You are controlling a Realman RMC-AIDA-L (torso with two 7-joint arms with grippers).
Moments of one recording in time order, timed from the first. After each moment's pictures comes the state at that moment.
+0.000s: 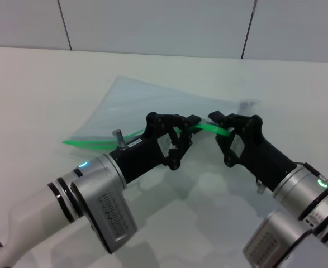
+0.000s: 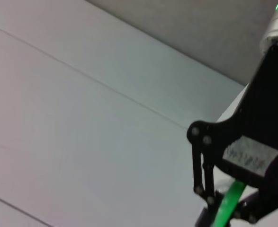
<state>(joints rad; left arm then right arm) -0.69 -2.05 0.38 -0.31 1.64 1.30 0.80 0.49 2.03 -2.82 -0.52 0.94 -1.02 -1.25</state>
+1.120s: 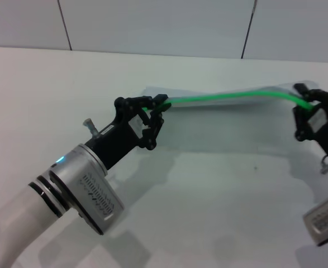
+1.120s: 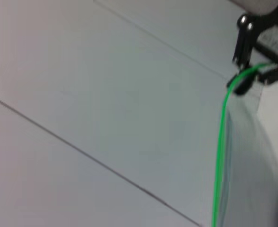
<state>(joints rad) -0.62 -2.05 0.22 -0.30 1.63 1.30 0.80 0.44 2.03 -2.67 -0.29 0.96 -1.22 -0.99</state>
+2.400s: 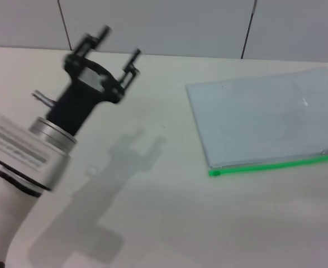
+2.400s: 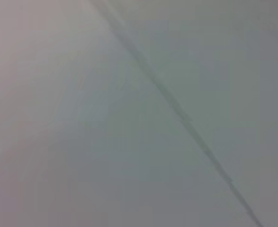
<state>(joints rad) -0.59 -2.04 0.10 -0.29 1.55 1.52 0.40 0.34 2.03 -2.40 -0.26 0.96 -1.52 -0.72</state>
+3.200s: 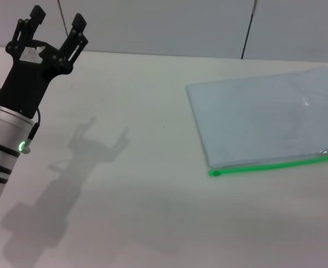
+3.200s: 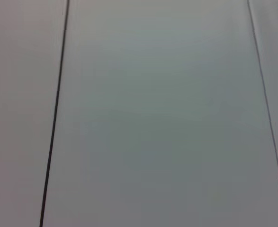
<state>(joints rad) -0.56 -2.04 0.01 -0.17 1.49 1.57 -0.24 0.36 2.03 -2.42 -0.24 0.93 -1.64 -0.08</state>
